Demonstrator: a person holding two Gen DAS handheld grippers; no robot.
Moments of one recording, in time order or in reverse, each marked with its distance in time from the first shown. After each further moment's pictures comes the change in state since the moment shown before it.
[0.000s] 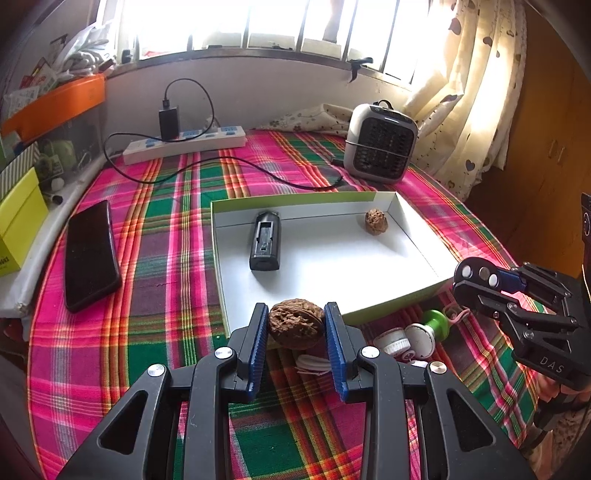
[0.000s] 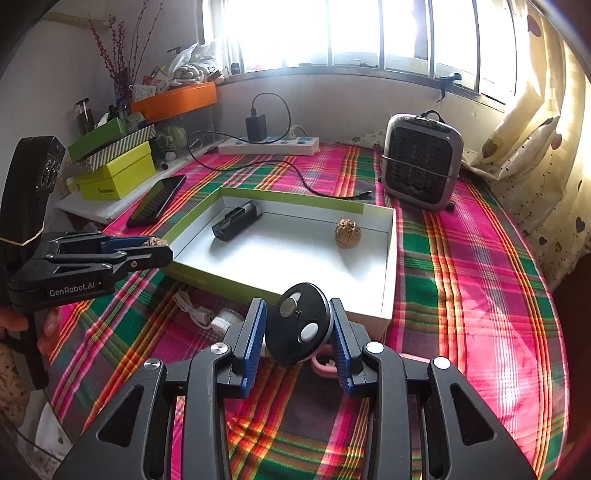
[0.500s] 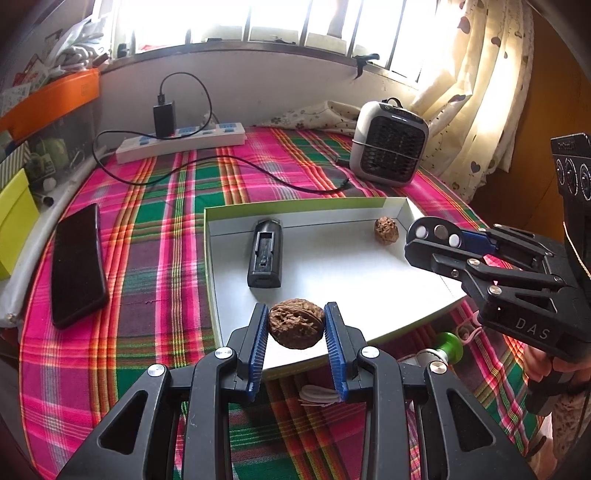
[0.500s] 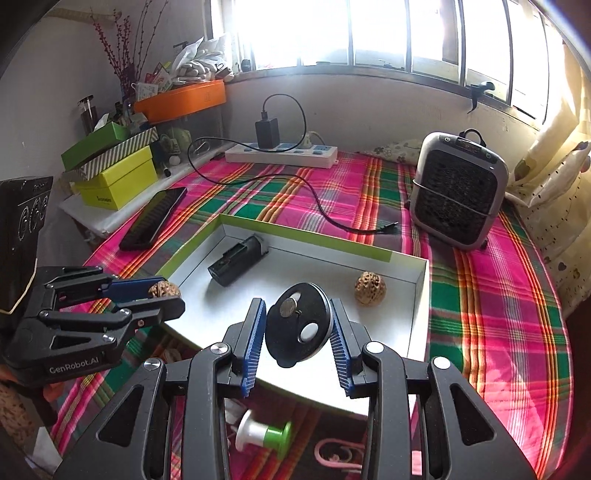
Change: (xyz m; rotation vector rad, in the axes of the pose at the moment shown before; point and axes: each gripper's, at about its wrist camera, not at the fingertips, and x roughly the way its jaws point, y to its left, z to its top) left arm 0.024 0.003 0.015 -0.011 0.013 -0.002; right arm 0.047 0.002 0.047 -0.042 0.017 0.047
